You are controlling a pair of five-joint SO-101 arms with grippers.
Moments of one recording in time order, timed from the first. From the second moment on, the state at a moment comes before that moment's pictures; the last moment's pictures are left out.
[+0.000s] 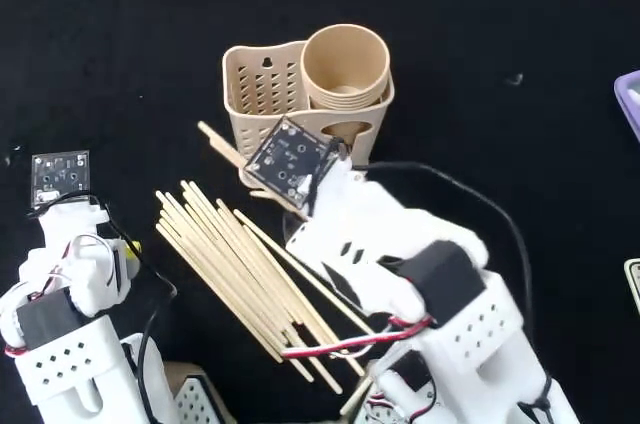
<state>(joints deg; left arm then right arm) -32.3 -76.4 62.1 77.0 -19.8 -36.4 -51.5 27.5 80.0 18.9</state>
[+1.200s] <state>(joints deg) -32.4 -76.4 62.1 77.0 -18.3 -30.0 -19.8 5.8 30.1 12.4</state>
